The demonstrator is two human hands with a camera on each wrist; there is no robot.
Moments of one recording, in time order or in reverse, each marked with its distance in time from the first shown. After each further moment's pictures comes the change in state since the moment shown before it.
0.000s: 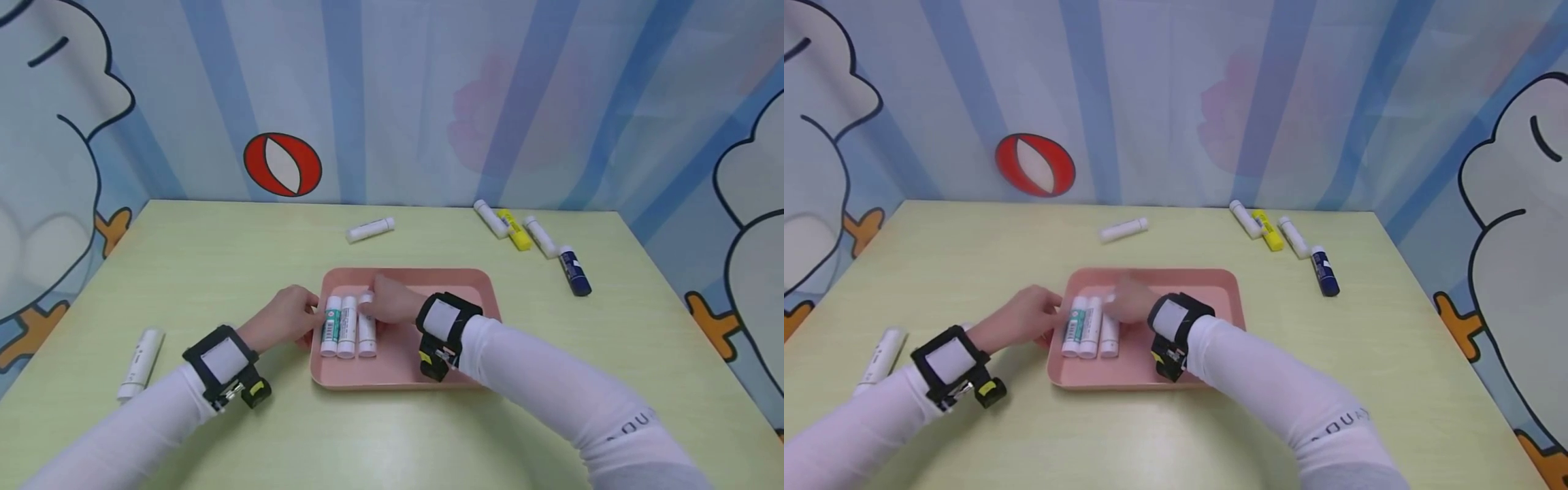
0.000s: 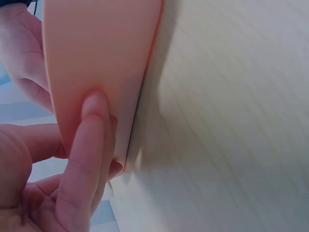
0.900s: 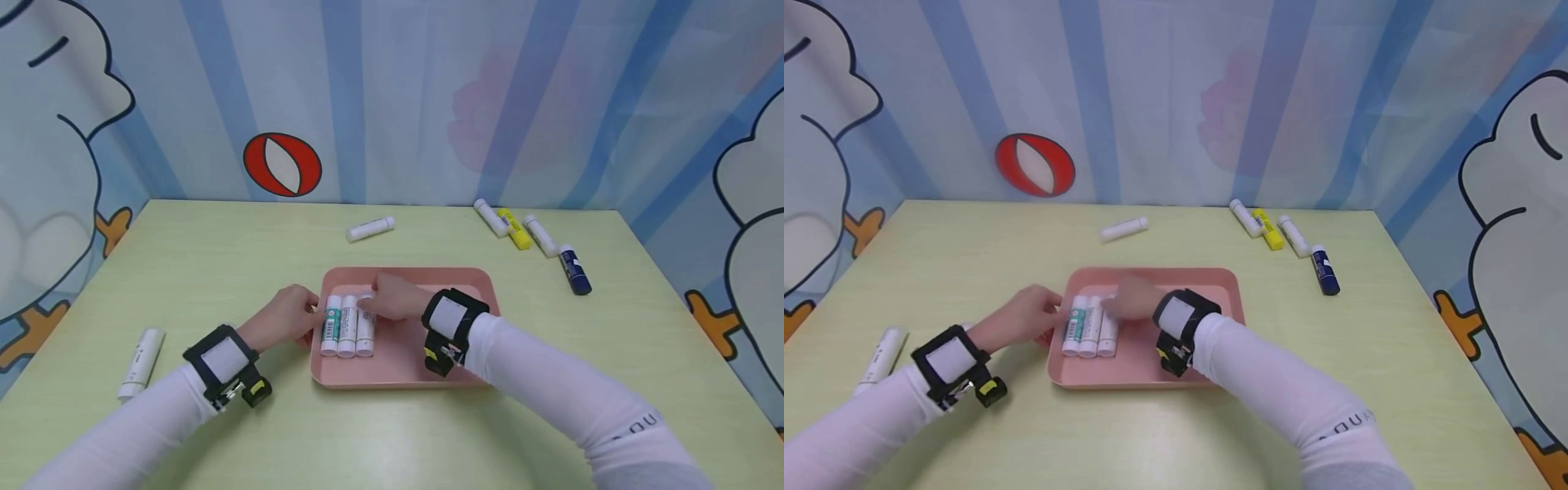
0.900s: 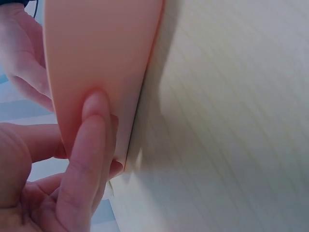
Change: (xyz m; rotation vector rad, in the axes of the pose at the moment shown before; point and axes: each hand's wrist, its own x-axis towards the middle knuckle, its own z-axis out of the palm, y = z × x) left_hand 0.002 -0.001 0.002 -0.001 0.001 -0.021; right_hand -0.004 -0.002 -0.008 -0.078 -0.013 0.049
